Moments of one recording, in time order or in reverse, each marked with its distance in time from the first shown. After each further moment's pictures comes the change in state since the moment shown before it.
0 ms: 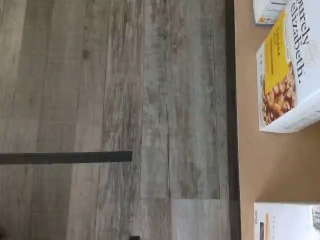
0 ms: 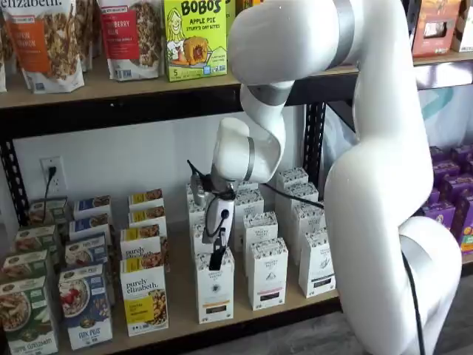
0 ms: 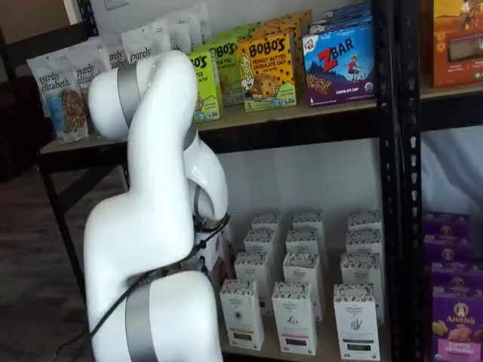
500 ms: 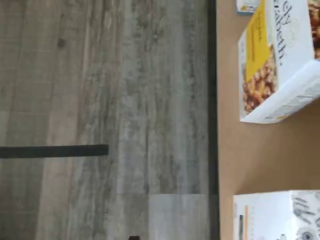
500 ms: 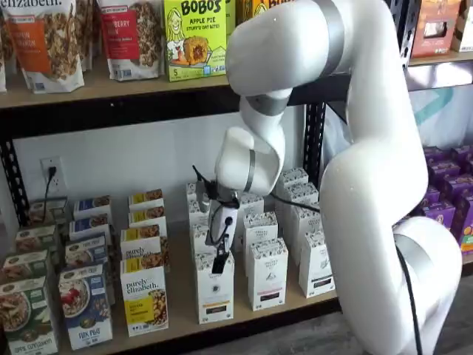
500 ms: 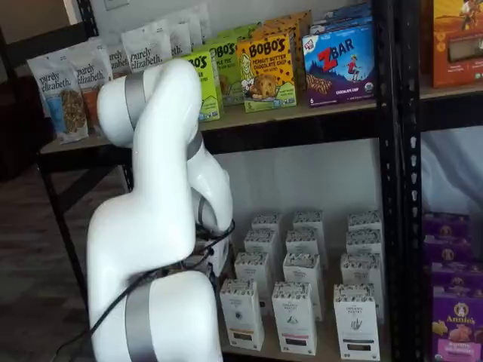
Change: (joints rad) arm -0.018 0.081 -0.032 0.098 -0.085 -0.119
